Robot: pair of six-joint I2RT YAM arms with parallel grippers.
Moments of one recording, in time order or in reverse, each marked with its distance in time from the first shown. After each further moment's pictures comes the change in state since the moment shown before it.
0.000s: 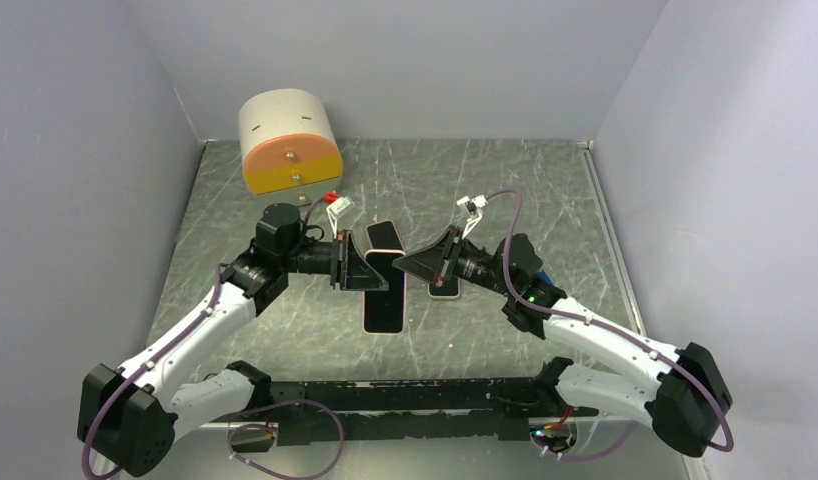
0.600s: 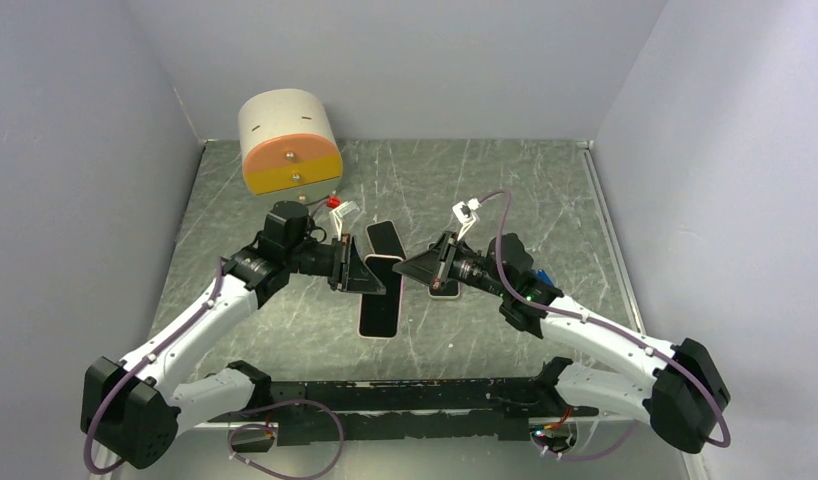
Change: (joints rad) left arm -0.005 0.042 0.063 -0.258 -0.066 0.133; right arm 0.010 0.012 -0.003 -0.116 0.057 0.018
